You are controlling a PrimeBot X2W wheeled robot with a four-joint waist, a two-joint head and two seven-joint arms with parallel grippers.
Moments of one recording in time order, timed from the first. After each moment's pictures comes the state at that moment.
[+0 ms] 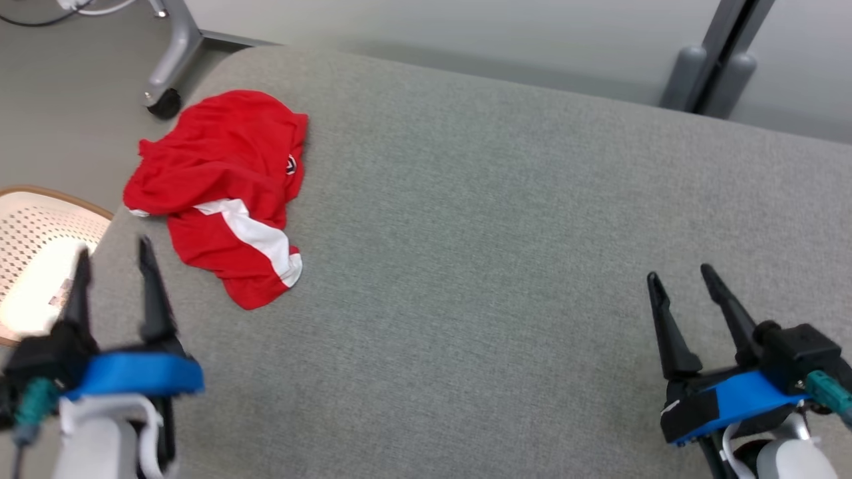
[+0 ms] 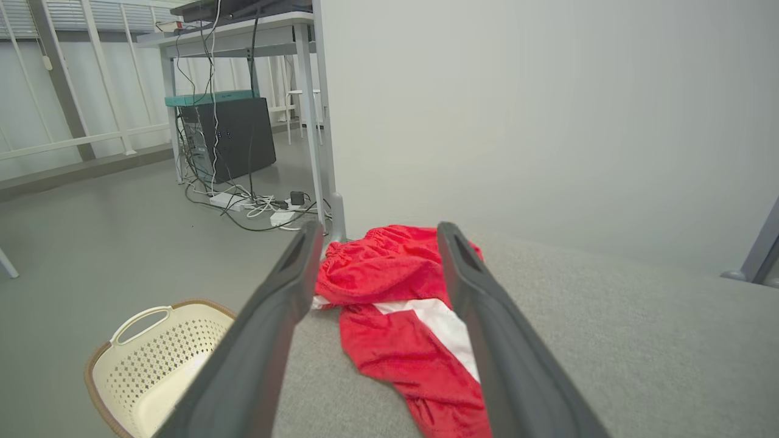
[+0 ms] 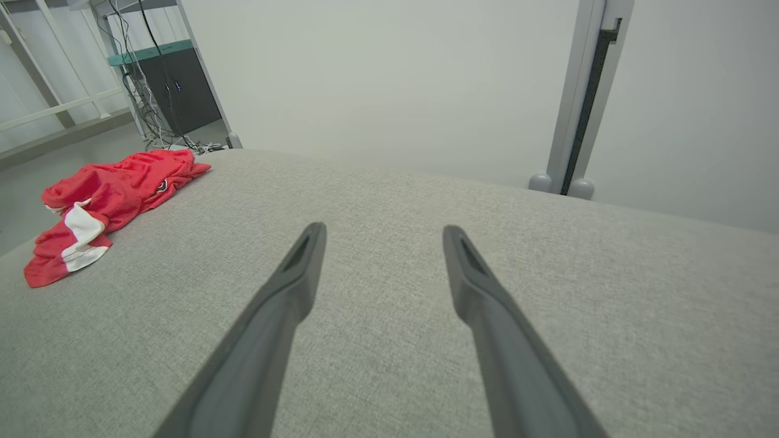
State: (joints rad) left arm -0.16 0.16 0.04 0.22 -0.24 0.01 -0.26; right arm -0.07 -0.08 -0.01 0.03 0.12 0.13 -0.06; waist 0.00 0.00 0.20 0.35
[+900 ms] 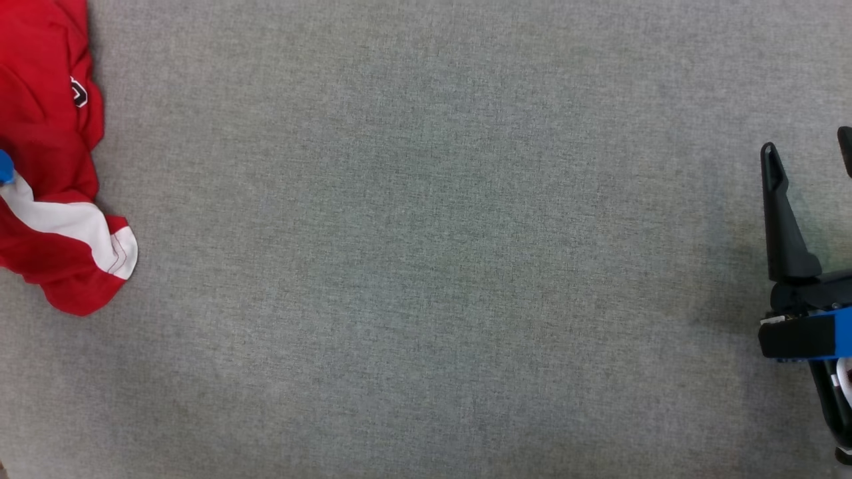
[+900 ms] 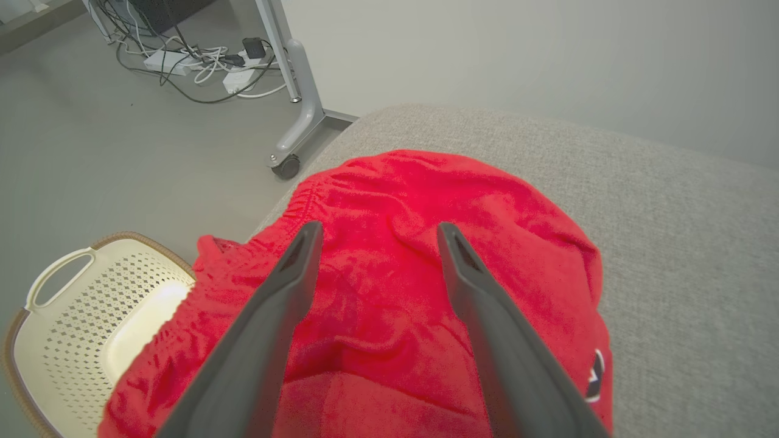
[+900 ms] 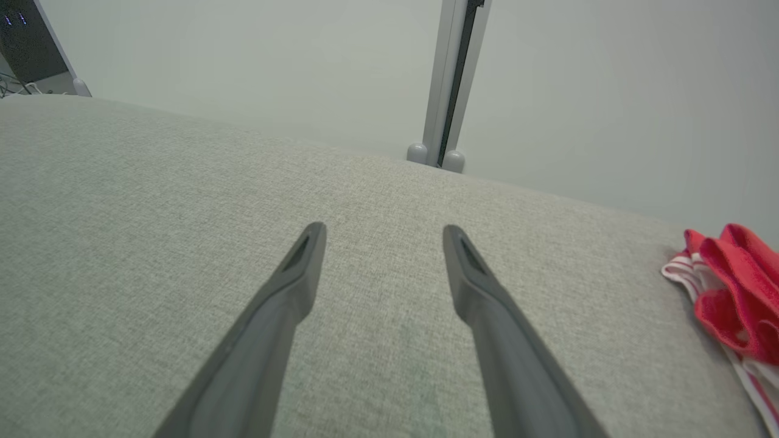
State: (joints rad) left arm -0.91 0.43 0.09 0.85 -0.36 -0.10 0.03; right arm -0.21 -0.21 -0.11 -0.28 0.08 0.13 0.07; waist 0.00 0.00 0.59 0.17
